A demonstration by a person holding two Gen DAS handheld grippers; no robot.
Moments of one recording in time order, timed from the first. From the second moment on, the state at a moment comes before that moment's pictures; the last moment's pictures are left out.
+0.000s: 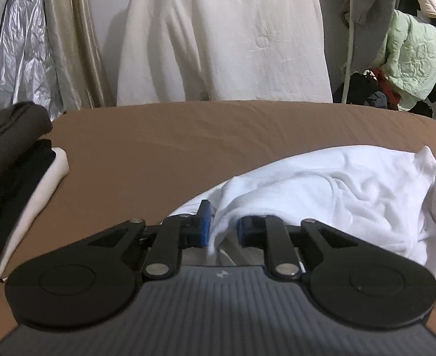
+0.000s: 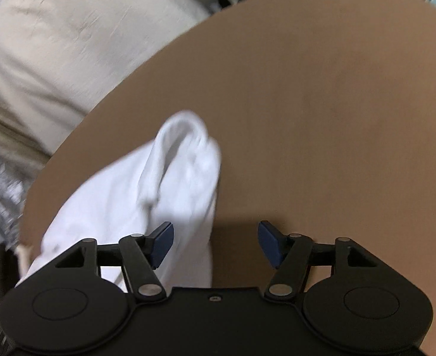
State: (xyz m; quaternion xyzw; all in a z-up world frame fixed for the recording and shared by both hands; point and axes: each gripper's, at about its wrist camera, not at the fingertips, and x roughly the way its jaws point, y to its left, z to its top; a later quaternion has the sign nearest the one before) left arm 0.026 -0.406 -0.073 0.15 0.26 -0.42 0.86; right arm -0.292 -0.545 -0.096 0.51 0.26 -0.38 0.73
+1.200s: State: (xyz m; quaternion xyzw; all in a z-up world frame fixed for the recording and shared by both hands) left arm 0.127 -0.354 -0.077 0.13 0.21 -0.33 0.91; right arm -0.260 -0.544 -0.077 0.14 0.31 -0.53 0.77
